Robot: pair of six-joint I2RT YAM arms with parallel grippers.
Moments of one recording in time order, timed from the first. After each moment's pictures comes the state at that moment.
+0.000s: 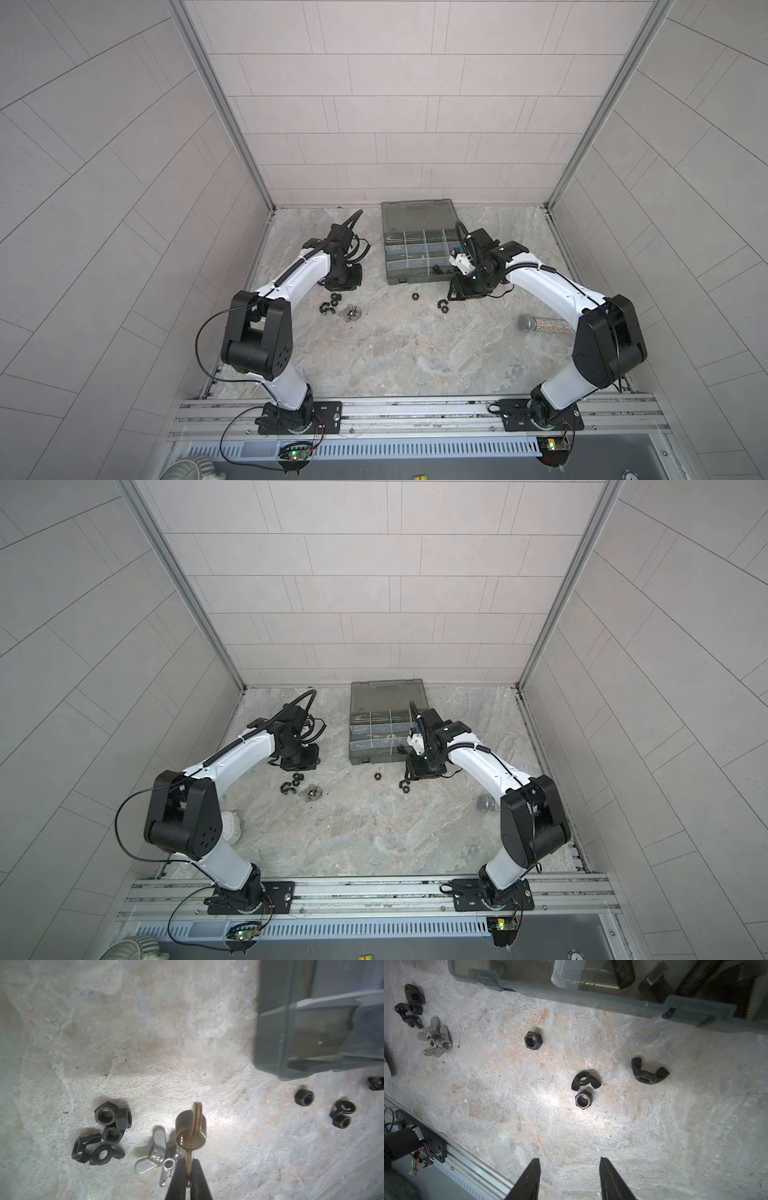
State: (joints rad) left arm -0.26 1.65 1.26 -0.90 0.17 -0.29; right arm 0.39 1.58 1.24 -0.95 -0.31 0.21
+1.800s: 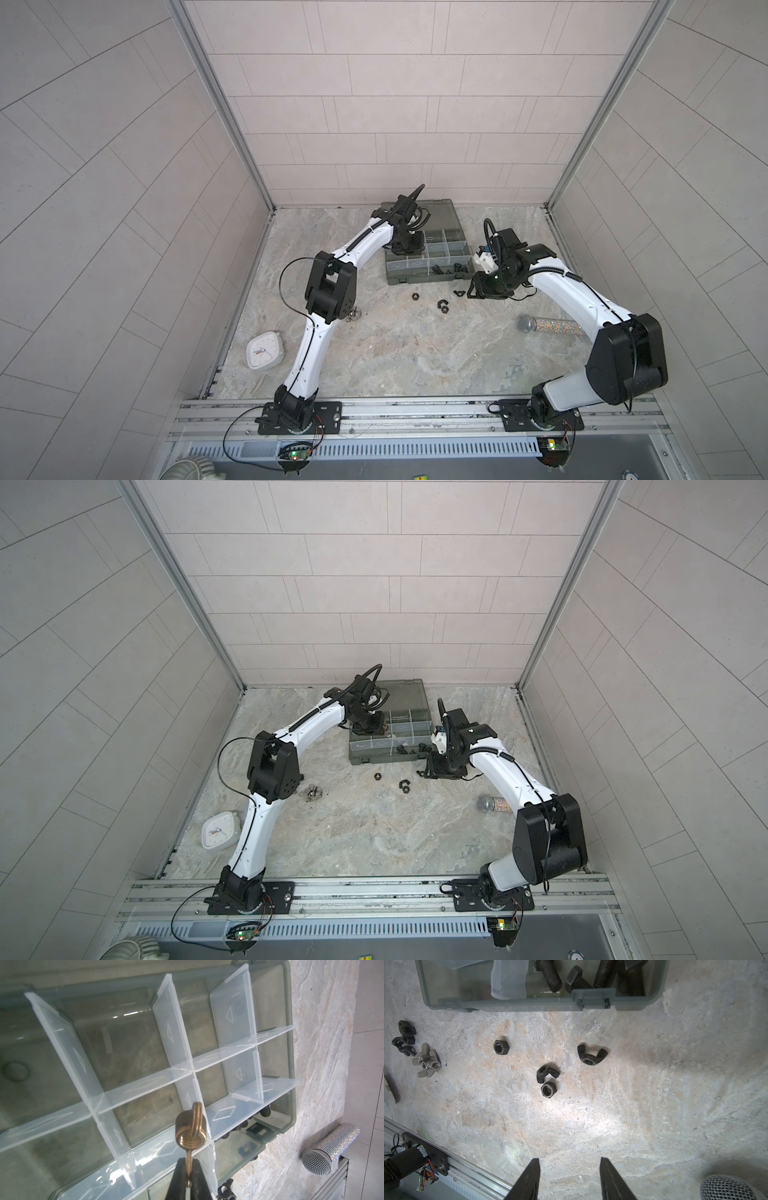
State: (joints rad) left arm -0.50 2.35 2.14 -0.91 0.34 -0.40; right arm 0.23 1.47 1.16 -0.98 -0.31 0.21
